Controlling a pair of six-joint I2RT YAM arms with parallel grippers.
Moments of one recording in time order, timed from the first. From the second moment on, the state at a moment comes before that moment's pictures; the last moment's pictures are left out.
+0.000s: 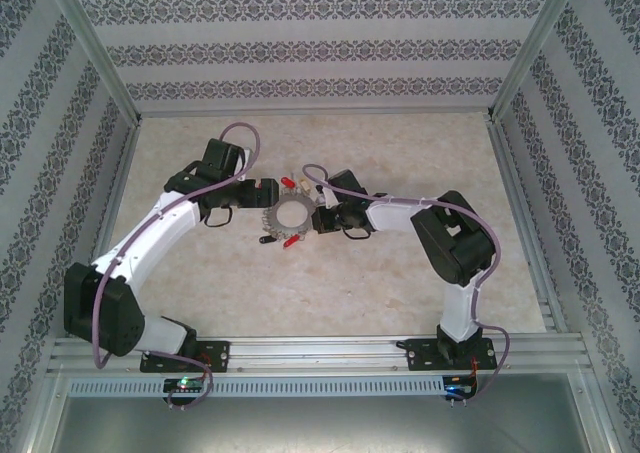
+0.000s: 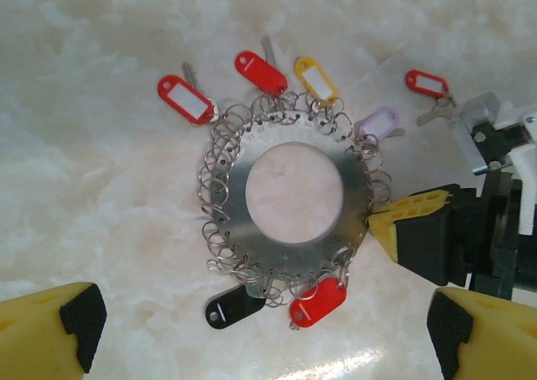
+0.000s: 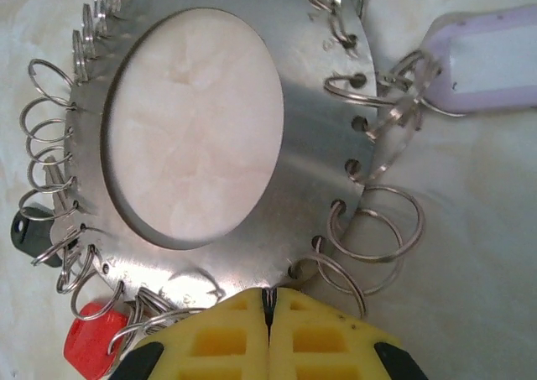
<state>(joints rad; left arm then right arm) -0.33 1.37 1.14 -0.66 0.11 -0.33 0.59 1.91 1.07 -0.08 -0.35 0.40</state>
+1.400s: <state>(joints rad) -0.41 1.08 0.85 -0.37 0.89 0.60 0.66 1.30 0.84 0.01 -0.82 -0.49</state>
